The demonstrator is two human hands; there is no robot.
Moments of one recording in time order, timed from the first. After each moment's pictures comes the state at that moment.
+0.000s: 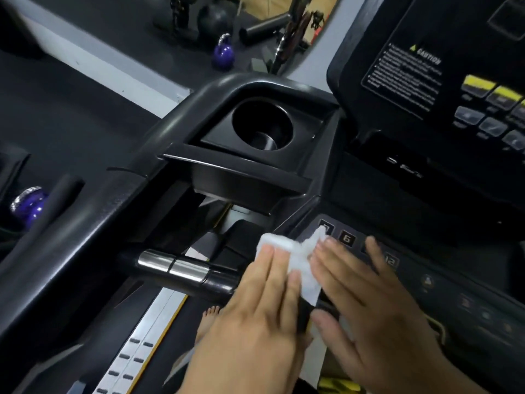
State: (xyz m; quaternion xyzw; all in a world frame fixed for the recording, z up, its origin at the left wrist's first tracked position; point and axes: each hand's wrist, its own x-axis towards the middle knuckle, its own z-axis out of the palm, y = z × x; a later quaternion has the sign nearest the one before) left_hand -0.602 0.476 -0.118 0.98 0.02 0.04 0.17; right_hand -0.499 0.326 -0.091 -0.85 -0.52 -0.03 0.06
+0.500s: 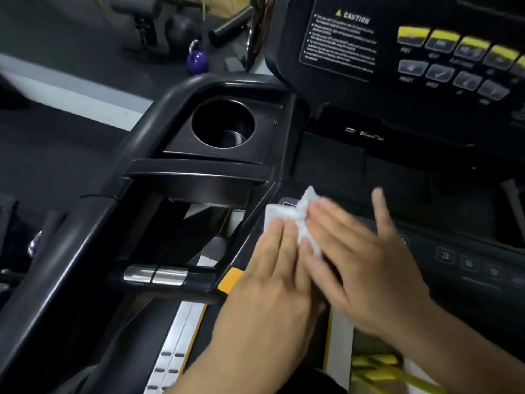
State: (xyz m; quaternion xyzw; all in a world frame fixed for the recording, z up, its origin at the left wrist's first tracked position) left_hand -0.570 0.453 -0.116 0.99 -0.07 0.07 0.03; right_hand -0.483 0.317 -0.092 -0.90 -0.42 -0.07 0.05
